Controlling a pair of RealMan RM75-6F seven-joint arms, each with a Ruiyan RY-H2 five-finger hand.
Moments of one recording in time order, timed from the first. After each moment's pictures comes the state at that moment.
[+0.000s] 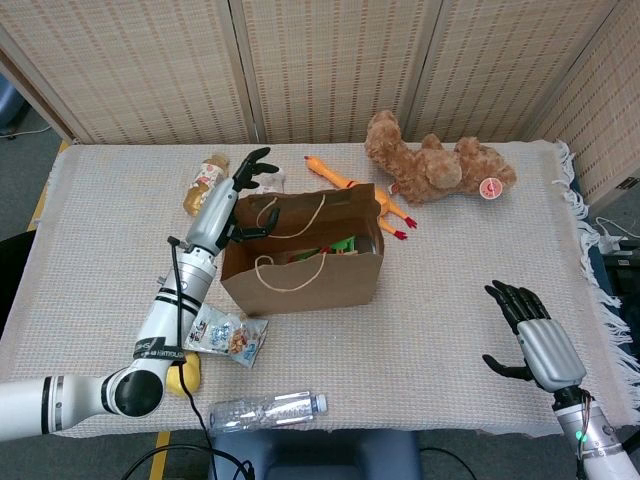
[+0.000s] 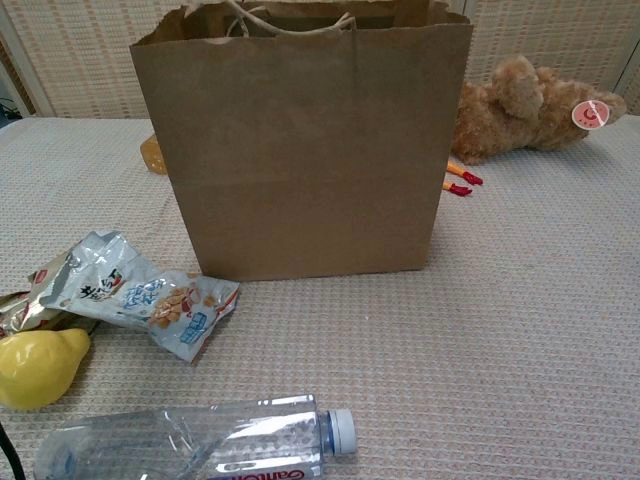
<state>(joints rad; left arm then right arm) -0.98 -1.24 -0.62 -1.97 0.49 1.11 0.09 0.18 -1.01 0.01 -1.87 -1.51 1.30 0.03</state>
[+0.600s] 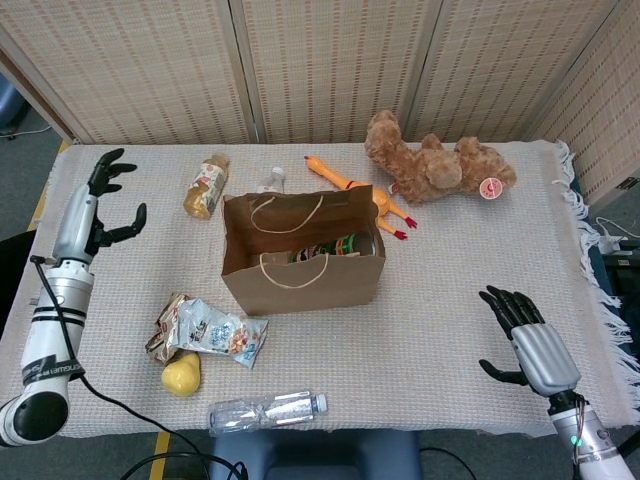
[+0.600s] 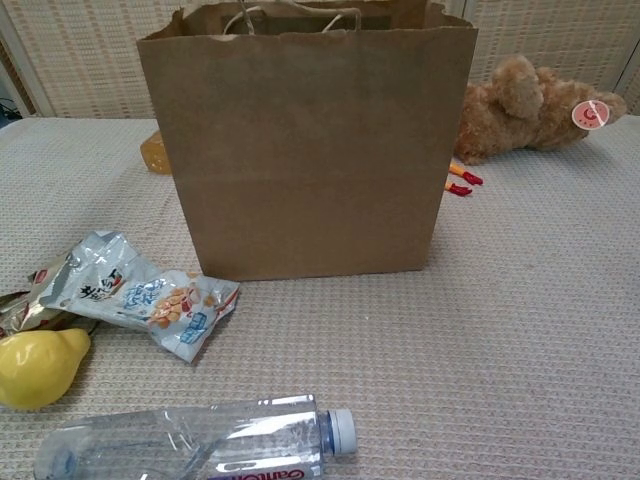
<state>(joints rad) -0.62 -0.94 -0.54 -2.03 0.62 1.15 -0.07 0.18 -1.03 0.00 -1.86 -1.54 1.30 -0.01</state>
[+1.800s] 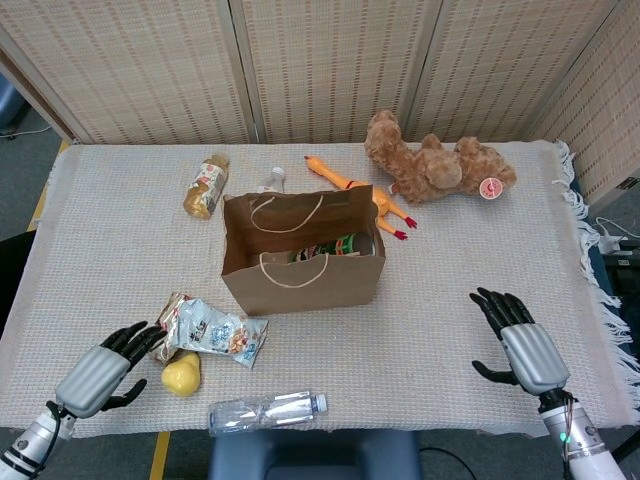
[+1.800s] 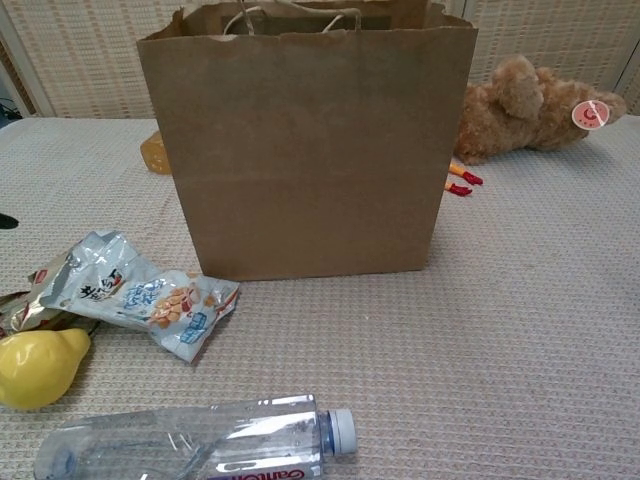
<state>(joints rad) -0.26 -1.08 0.07 -1.61 1.82 1.24 -0.04 0.19 -1.06 0.00 -1.87 -1.51 1.28 -0.05</state>
